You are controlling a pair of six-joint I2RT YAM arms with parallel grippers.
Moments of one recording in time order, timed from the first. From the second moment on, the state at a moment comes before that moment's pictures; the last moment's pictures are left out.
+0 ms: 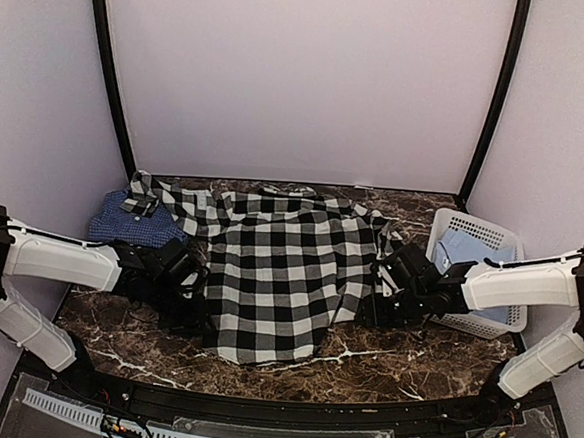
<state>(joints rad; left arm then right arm) -0.75 1.40 0.63 -0.42 0.23 -0.86 0.79 1.42 0.68 -0.30 -0.06 0.58</state>
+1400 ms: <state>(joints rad) -0.62 1.16 0.68 -0.67 -0.05 -0.81 0.79 1.47 0.96 -0.64 -0.02 0.49</state>
